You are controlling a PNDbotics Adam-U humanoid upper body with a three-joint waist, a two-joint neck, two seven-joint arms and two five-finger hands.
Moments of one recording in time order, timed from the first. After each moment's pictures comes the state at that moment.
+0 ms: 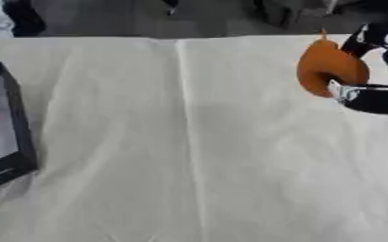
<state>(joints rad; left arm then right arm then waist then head) -0.37 0.73 -0.08 -1.98 0.39 0.30 0.33 -0.50 -0.73 0.16 -1.98 0.39 0.17 -0.06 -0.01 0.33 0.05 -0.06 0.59</state>
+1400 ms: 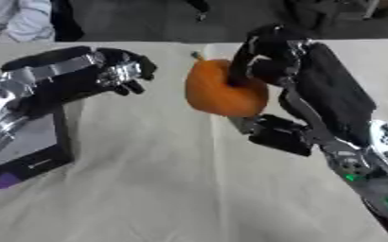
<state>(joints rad) -0.82 0.77 -0.46 -1.99 0.19 0.66 -0.25 -0.74 -0.47 0.52 -1.98 0.89 -0.15 -0.25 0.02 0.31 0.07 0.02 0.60</state>
